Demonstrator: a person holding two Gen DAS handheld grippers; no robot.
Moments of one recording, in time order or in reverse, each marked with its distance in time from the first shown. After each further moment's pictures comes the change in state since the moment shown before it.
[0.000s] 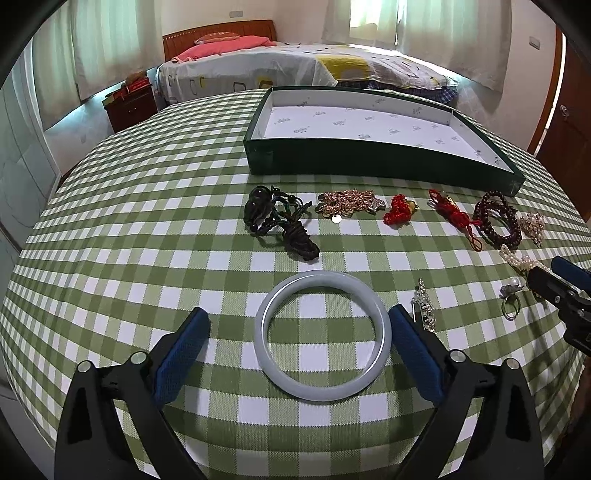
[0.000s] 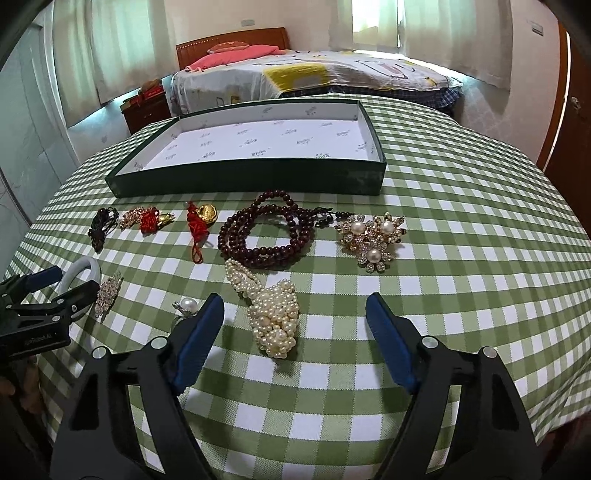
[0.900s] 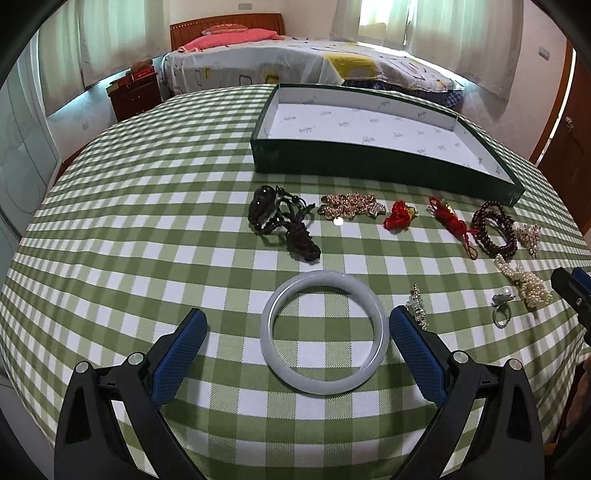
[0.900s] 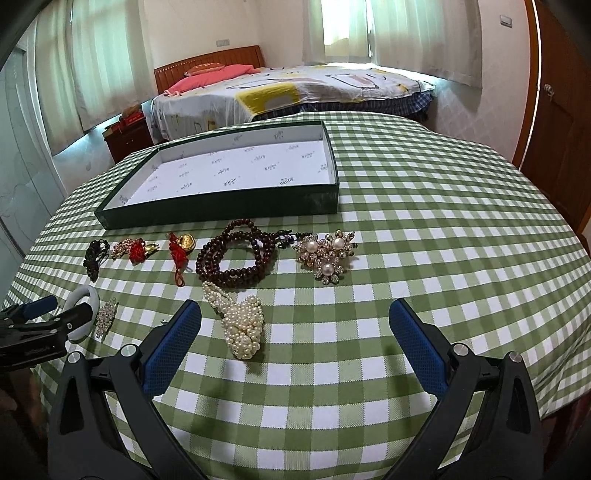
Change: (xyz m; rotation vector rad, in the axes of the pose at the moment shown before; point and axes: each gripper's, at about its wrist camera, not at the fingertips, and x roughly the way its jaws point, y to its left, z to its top) left arm -0.005 0.005 0.005 -0.051 0.031 -0.019; right arm -0.028 -0.023 0.003 0.087 -0.071 -0.055
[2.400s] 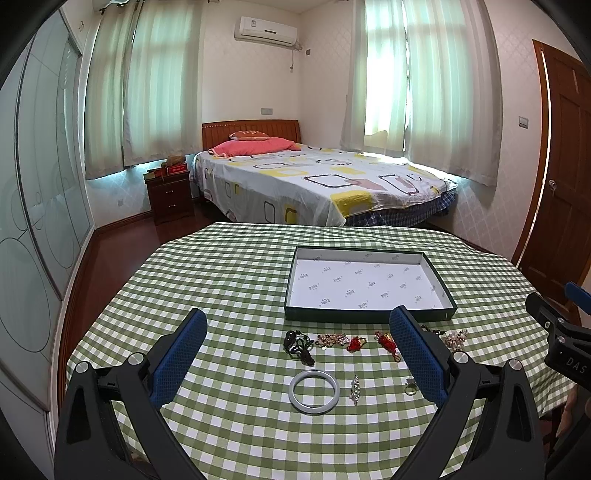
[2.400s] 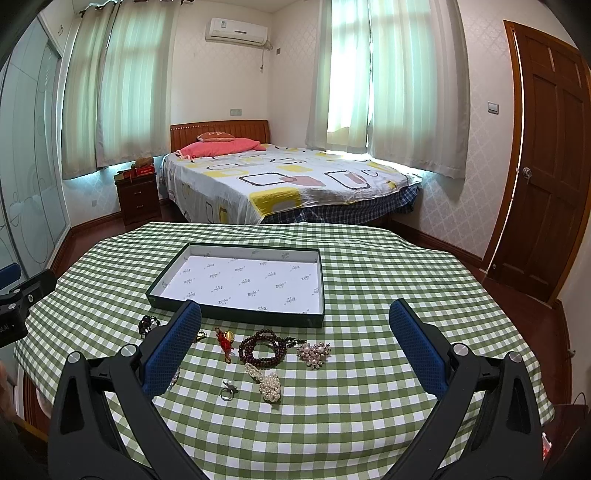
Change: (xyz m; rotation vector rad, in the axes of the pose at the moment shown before) left arm -0.198 -0.011 0.017 -0.027 -0.441 0.068; right arm -0.159 0.033 0.052 -0.106 -0.326 -0.063
